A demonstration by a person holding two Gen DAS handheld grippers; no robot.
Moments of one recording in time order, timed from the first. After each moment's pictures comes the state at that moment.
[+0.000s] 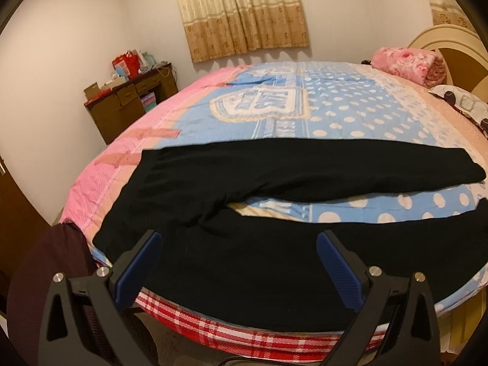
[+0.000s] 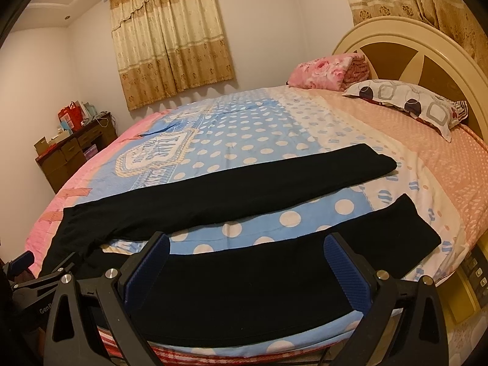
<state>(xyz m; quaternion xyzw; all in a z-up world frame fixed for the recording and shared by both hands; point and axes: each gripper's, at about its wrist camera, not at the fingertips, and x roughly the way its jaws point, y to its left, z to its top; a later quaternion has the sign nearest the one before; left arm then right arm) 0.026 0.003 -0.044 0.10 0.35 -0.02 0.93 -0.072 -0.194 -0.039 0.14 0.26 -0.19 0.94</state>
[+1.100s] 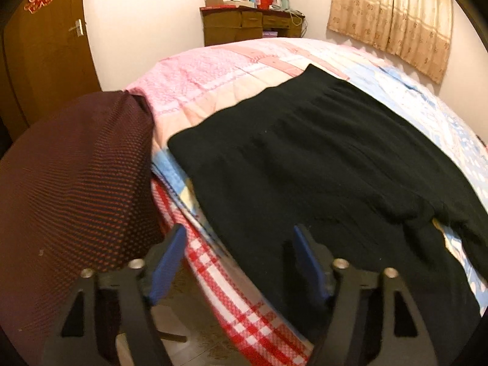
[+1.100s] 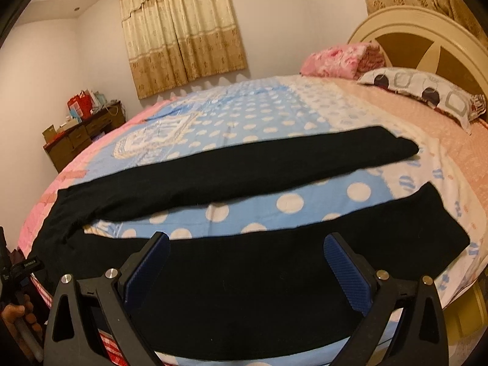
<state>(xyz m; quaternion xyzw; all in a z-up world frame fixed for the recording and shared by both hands) 0.089 0.186 -0.146 -0.12 0.40 0.19 0.89 -0.048 -0.224 -0.096 0.14 0.28 -0.15 0.94</state>
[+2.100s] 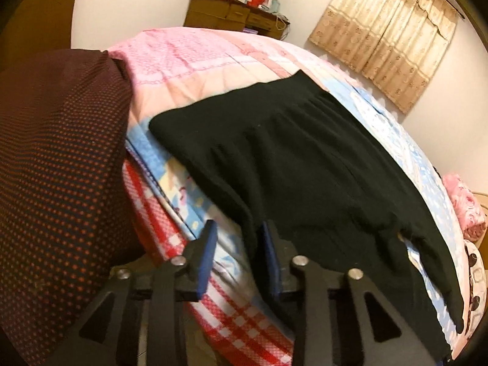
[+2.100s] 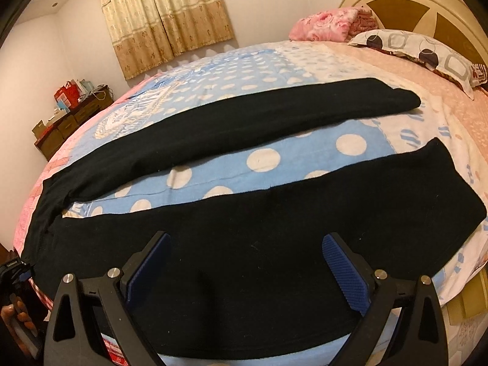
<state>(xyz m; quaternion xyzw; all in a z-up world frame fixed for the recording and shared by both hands) 0.103 0.220 -0.157 -0.24 0.39 0.10 0.88 -0.039 -0.254 -0.139 0.17 0.34 -0.15 0.91</state>
